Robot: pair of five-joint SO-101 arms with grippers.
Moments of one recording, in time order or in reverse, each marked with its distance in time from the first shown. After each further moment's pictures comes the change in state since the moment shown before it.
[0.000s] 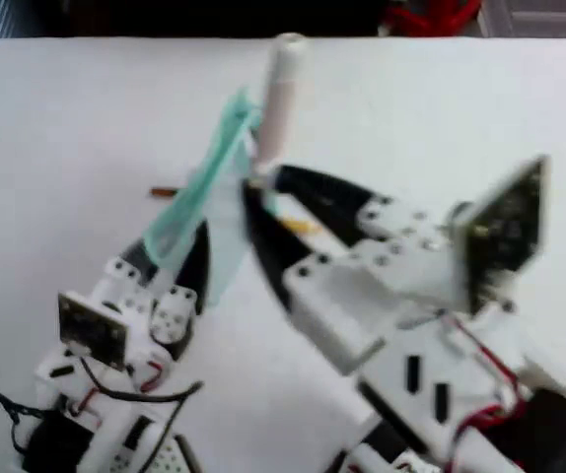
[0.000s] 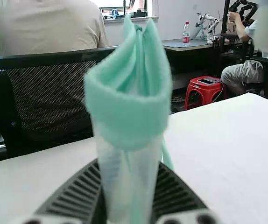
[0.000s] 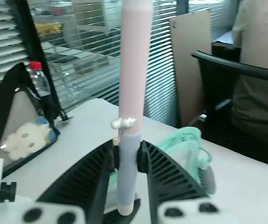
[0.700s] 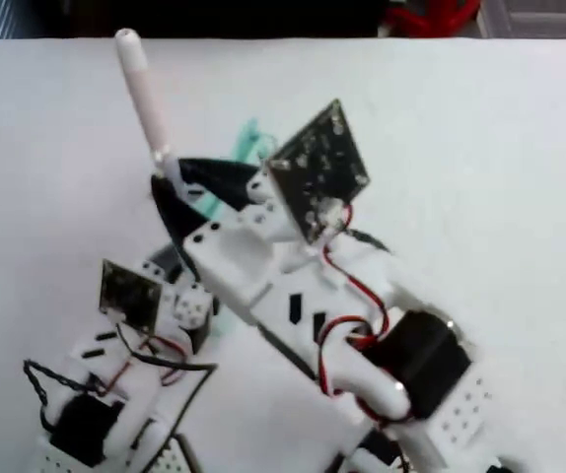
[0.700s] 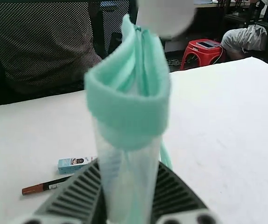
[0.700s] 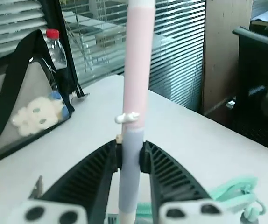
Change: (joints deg) left arm 0.0 0.0 10.1 0.0 4.4; right arm -4.0 7.8 11.7 -13.7 1.4
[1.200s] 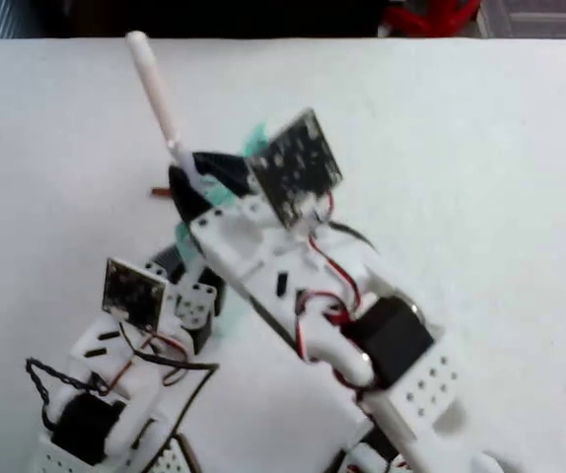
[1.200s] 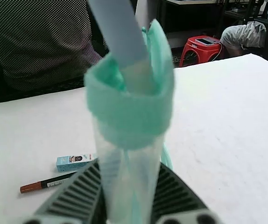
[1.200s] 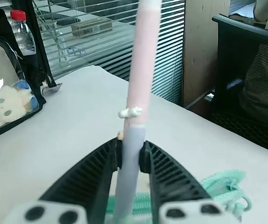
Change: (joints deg) left arm 0.0 0.1 0.1 0.0 0.1; right arm 4.2 -5.1 19.0 -13.0 3.5
